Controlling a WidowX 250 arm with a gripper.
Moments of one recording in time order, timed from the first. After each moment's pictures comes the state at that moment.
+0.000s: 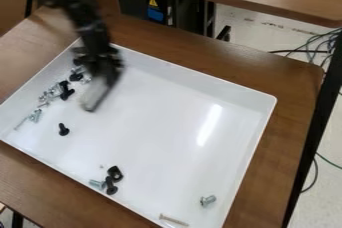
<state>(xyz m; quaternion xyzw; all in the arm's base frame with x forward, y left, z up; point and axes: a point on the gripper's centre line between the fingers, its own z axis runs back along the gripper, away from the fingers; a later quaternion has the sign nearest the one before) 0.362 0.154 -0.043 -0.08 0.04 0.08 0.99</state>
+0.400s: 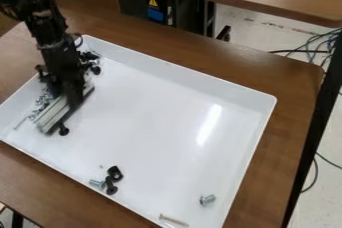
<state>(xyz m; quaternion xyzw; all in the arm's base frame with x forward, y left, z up) 0.313 0.117 -0.038 -0.09 0.09 -0.02 0.99</state>
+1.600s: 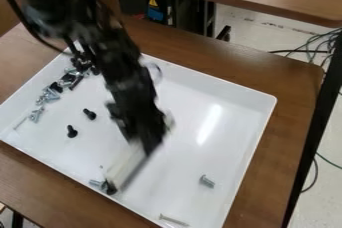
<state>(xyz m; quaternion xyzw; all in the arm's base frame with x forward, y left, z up) 0.266 -0.066 -0.007 -0.17 0.02 -0.09 0.98</state>
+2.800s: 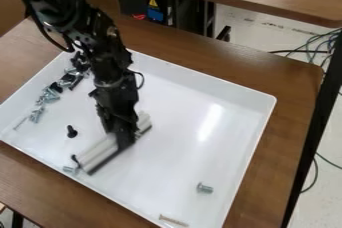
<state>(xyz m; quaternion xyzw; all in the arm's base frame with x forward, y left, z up) 0.284 0.066 -0.054 -0.02 0.07 -0.12 0.99</state>
